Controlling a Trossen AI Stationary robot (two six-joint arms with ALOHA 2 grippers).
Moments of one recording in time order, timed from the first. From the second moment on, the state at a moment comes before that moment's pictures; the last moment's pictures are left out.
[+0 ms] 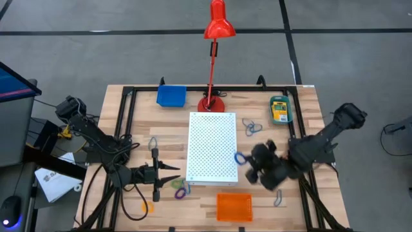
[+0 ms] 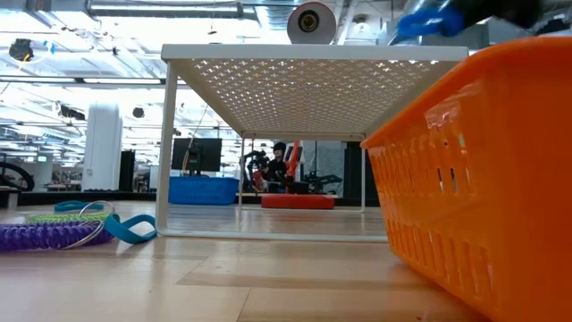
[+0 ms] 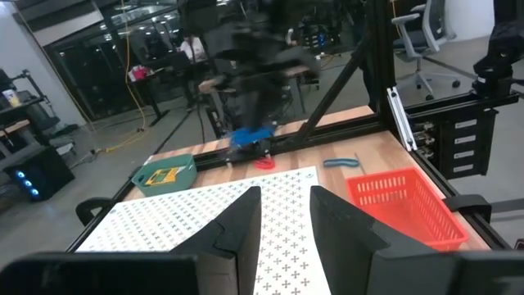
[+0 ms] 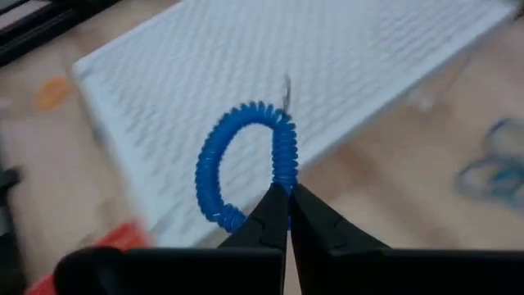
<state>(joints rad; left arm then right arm) -0.81 1.21 0.69 0.40 -0.93 0.15 0.67 1.38 1.14 -0.90 0.73 1.20</state>
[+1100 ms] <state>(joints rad) -0.81 1.21 0.69 0.52 -0.93 0.31 0.89 1.94 1.43 -0.76 0.50 1.55</state>
